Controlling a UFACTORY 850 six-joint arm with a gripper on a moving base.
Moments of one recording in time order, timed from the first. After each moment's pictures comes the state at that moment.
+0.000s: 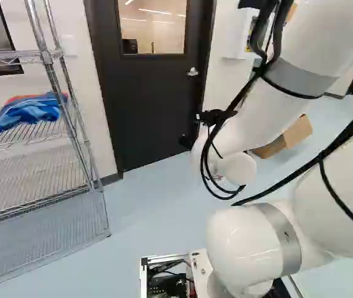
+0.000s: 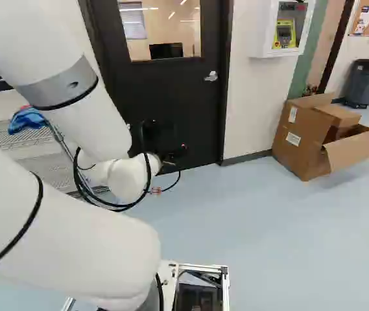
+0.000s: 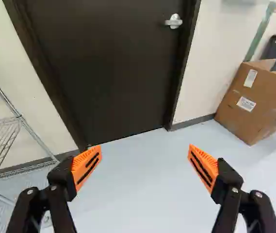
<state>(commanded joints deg) 0.0 16.0 -5.0 0.0 50.0 0.0</state>
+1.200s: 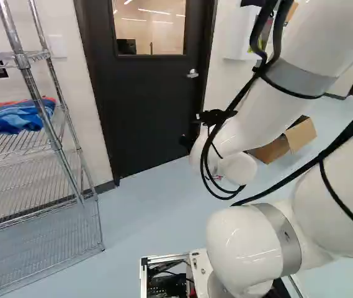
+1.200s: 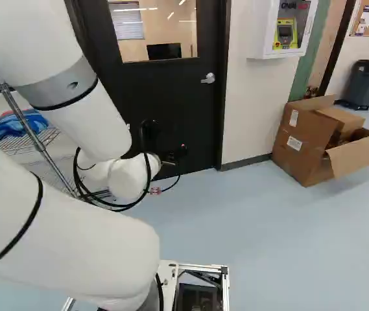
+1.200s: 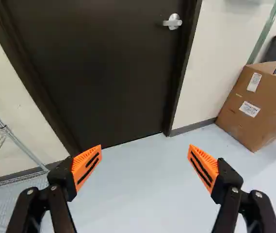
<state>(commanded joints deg) 0.0 16.0 -5.0 0.0 50.0 0.0</state>
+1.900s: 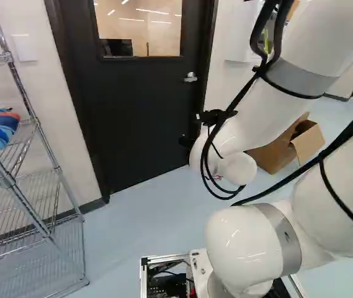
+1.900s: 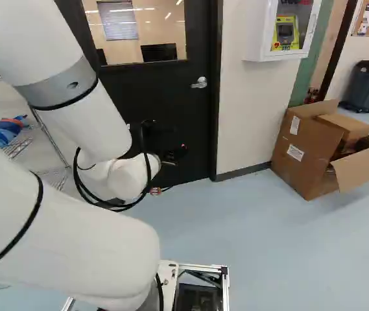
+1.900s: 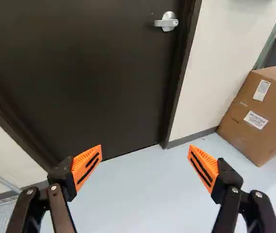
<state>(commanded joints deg) 0.0 16.0 -5.0 0.0 50.0 0.0</state>
